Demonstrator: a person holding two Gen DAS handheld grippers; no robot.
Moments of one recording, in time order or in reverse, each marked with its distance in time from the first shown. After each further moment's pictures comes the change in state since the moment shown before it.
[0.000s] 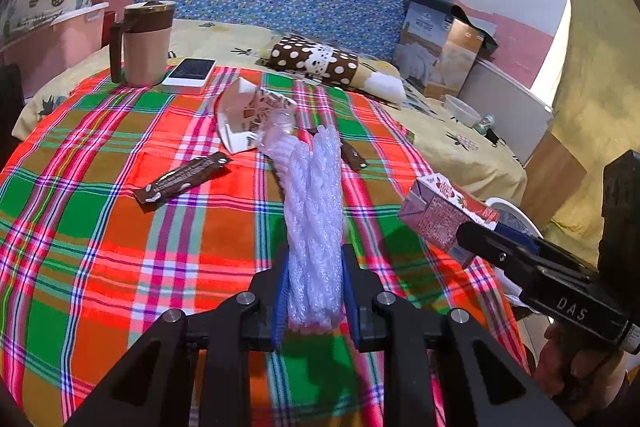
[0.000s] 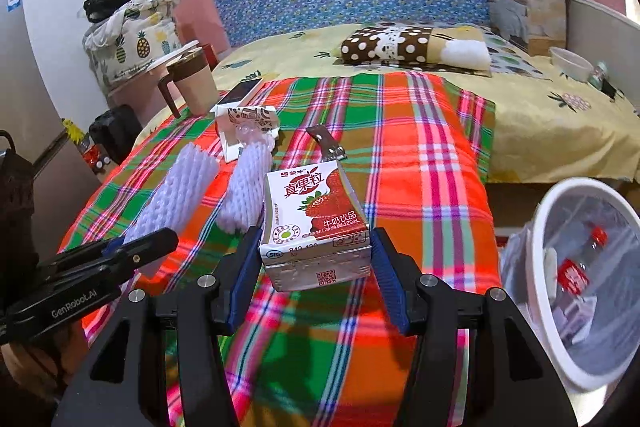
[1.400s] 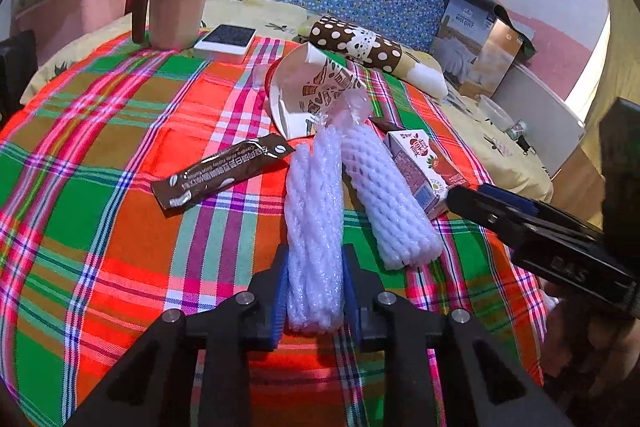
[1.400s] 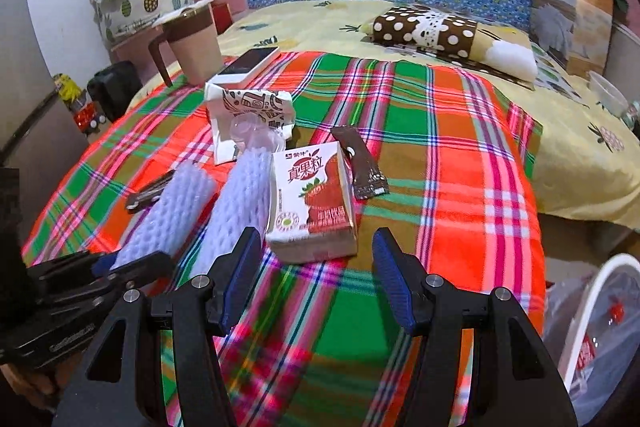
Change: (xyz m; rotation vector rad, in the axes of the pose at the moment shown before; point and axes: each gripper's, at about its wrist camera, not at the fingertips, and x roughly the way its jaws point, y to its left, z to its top) left arm 0.053 0.057 0.010 -0.106 0.070 0.056; right arm 0.067 0.024 0.032 -0.142 0.119 0.005
